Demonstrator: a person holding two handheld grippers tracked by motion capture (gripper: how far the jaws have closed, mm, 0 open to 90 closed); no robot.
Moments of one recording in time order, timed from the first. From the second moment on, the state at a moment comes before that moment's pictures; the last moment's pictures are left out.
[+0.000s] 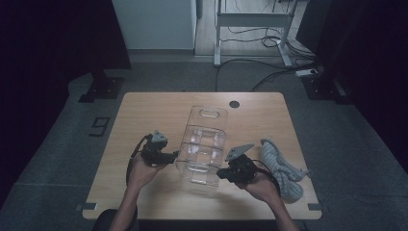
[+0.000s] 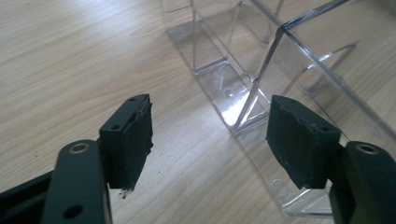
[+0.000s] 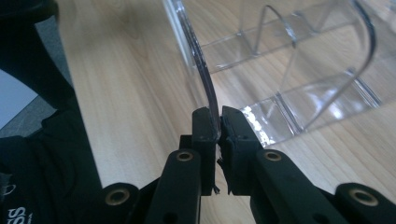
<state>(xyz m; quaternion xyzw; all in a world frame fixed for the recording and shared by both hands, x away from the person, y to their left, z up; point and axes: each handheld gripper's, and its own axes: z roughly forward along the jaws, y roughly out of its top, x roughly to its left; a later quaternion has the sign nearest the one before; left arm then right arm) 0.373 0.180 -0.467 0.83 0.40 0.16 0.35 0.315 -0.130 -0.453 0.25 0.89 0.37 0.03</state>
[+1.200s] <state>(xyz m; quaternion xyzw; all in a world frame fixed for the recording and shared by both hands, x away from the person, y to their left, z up) 0.319 0.176 -0.471 0.86 0.32 0.14 0.37 0.373 -0.146 -0.456 0.31 0.86 0.39 0.06</state>
